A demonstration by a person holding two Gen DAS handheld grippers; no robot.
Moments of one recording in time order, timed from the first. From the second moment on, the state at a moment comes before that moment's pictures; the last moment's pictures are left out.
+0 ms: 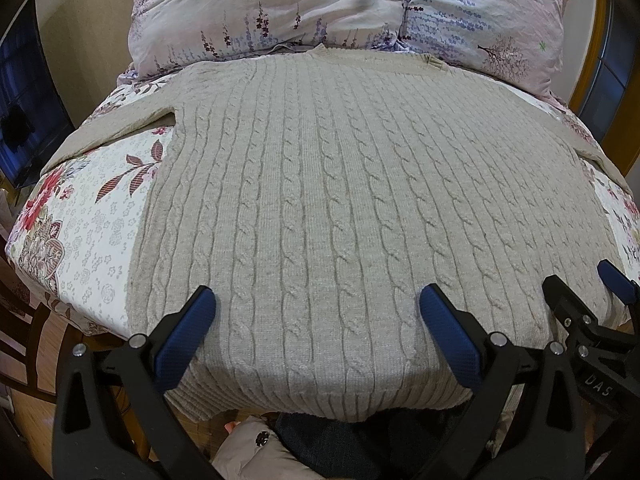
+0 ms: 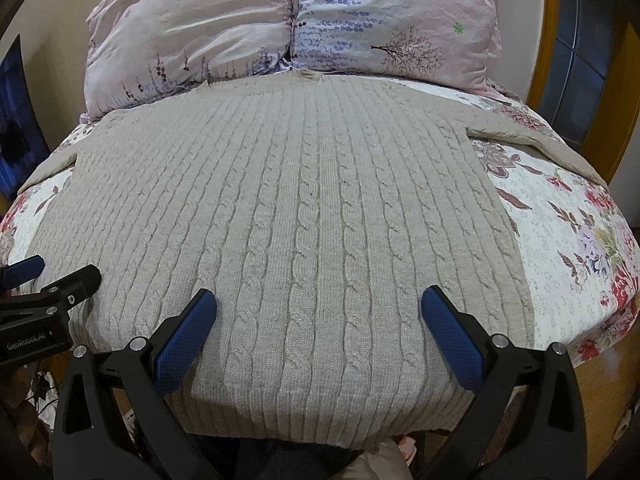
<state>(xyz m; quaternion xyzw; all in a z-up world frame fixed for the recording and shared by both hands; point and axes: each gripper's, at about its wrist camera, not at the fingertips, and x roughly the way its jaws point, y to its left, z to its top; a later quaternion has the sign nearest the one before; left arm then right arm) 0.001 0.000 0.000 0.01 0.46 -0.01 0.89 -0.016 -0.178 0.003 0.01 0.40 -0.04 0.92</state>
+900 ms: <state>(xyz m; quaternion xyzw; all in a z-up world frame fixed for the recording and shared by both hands) 0.076 0.013 0.039 0.03 0.41 -0.07 0.91 0.074 -0.452 0.041 0.35 0.33 -0.13 0.87</state>
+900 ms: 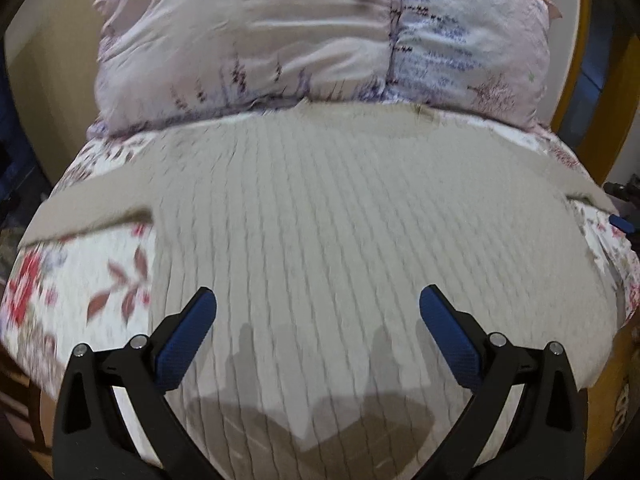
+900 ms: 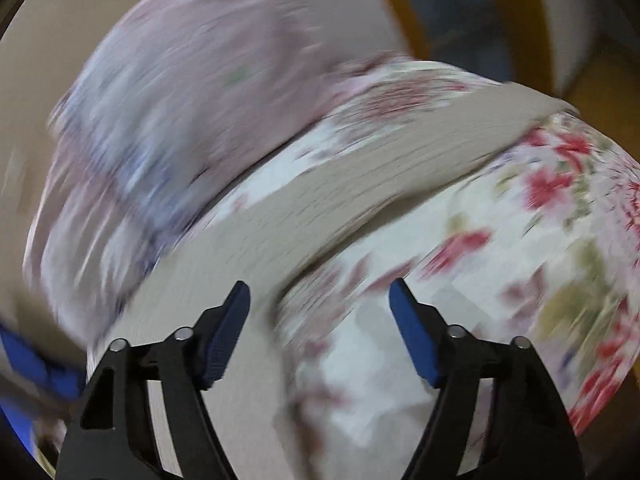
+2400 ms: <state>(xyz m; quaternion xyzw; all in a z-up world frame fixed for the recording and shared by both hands) 0.188 0.065 0.039 -0.17 0.38 -0.16 0.90 0.190 -0.255 0.032 0.17 0.37 0.10 0.91</state>
